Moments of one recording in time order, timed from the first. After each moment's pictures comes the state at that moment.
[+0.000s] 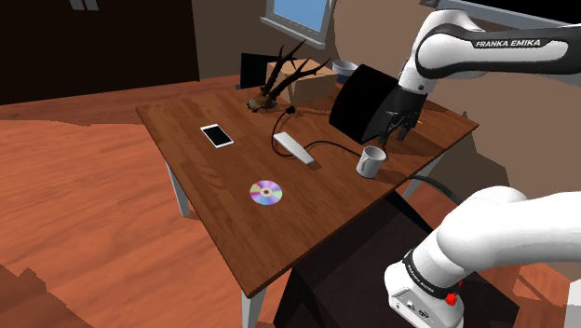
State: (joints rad) arm -0.09 -0.69 -0.26 -2.57 -0.13 1.78 -0.12
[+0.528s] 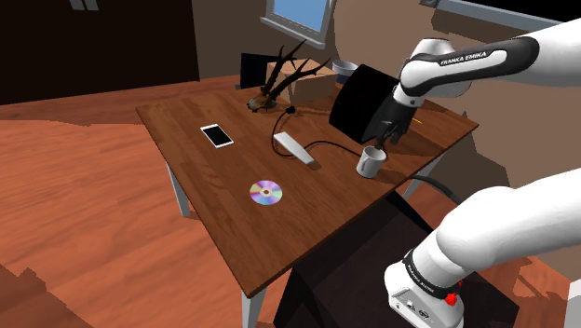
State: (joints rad) arm -0.10 -0.44 -0.43 -2.55 -0.17 2.06 -0.31
